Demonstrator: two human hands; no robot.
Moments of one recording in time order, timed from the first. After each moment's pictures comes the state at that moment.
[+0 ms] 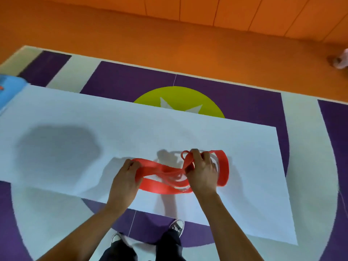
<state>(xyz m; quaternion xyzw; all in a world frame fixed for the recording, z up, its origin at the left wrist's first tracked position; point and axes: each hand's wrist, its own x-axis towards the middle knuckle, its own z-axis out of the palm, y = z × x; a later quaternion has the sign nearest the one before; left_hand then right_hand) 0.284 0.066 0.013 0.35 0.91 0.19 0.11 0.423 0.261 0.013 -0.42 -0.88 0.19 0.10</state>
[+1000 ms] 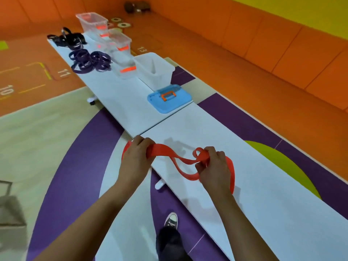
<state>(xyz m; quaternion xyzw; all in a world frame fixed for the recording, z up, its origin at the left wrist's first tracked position) 0.023 -0.375 0.137 0.04 0.94 0.31 -0.10 0.050 -0.144 0.105 -0.14 -0.95 0.27 0.08</state>
